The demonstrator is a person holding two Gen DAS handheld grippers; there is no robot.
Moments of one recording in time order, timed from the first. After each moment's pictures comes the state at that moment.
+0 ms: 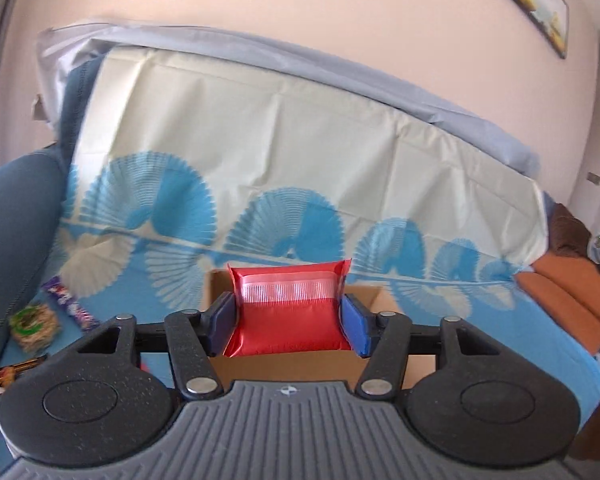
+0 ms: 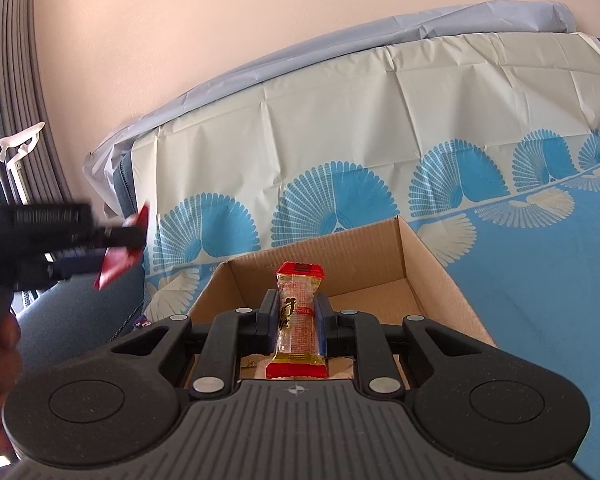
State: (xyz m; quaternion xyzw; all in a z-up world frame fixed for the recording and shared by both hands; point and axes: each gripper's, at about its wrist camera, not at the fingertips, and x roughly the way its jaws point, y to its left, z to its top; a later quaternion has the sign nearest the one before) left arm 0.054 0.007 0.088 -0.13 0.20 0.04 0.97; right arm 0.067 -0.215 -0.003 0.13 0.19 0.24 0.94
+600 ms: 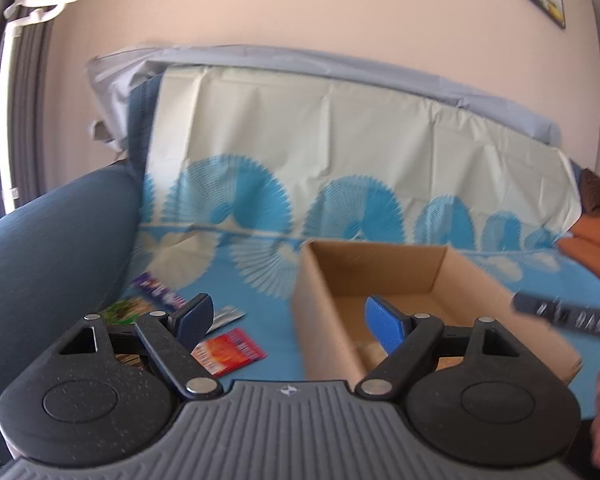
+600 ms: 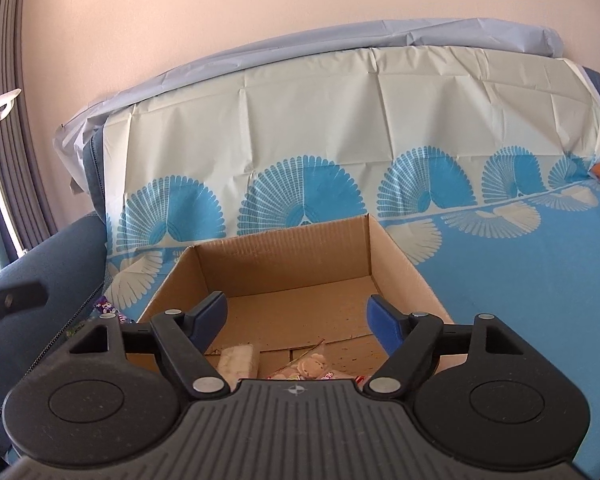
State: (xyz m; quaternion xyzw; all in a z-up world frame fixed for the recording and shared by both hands) left arm -0.049 0.074 0.028 -0.06 0.18 0.11 0.98; right arm 0.055 -0.199 -0.002 0.08 0.19 0.18 0.96
